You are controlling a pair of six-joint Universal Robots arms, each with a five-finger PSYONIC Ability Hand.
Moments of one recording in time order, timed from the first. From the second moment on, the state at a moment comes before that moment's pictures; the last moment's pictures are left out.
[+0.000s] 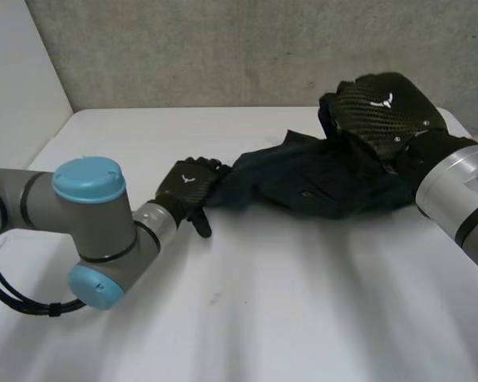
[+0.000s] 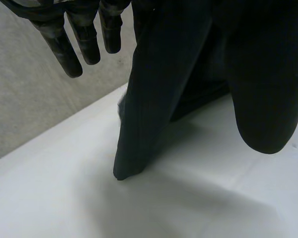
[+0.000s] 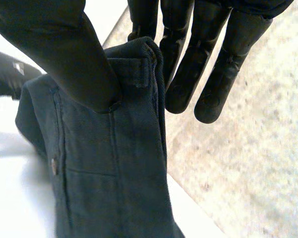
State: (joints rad) left arm 4.22 -2.24 -1.38 3.40 -1.38 3.36; right arm 2.01 -1.59 1.55 0.05 1.32 2.78; left_hand 0.19 0.20 0.21 0.20 0.05; right_hand 0.97 1.18 1.17 1.19 0.97
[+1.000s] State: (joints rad) left arm 4.29 -1.51 -1.56 3.18 -1.52 3.44; right arm 1.94 -1.44 1.31 0.42 1.25 2.65; left_hand 1.16 1.19 1.19 1.20 0.97; right_hand 0.97 1.18 1.17 1.19 0.97
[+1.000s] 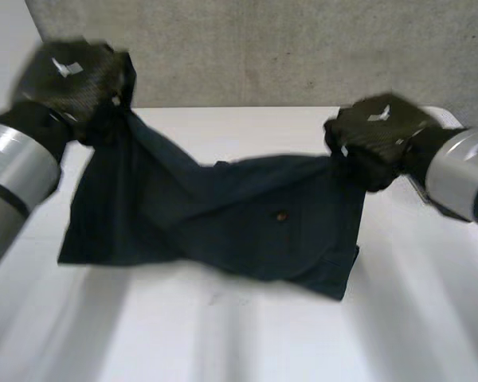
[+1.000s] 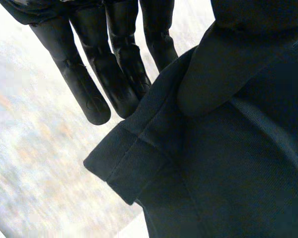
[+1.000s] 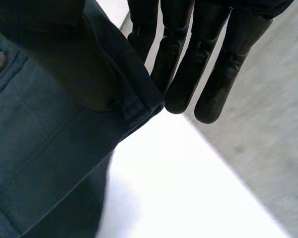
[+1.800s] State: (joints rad) left arm 4.28 -1.77 -1.63 3.22 -1.52 3.54; right arm 1.95 -0.90 1.04 0.63 1.16 2.87; left_hand 1.16 1.20 1.19 1.20 0.97; right_hand 0.97 1.18 1.17 1.18 0.98
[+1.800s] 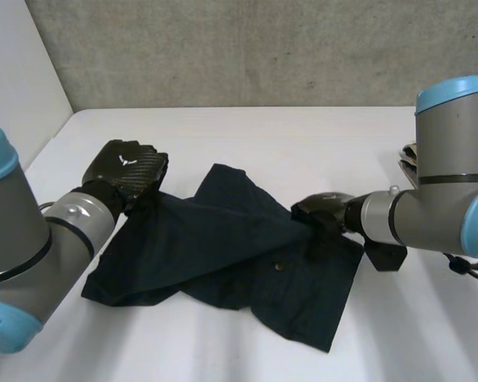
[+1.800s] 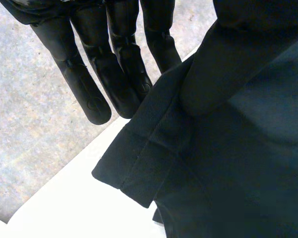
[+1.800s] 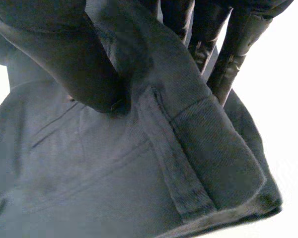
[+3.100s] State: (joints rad) left arm 4.15 -1.70 -1.80 3.40 -1.57 3.56; right arm 1.99 -1.19 1.61 0.06 1.31 2.91; left_hand 1.16 1.20 1.20 1.20 0.97; right_hand 0.34 0.39 0.38 0.38 0.20
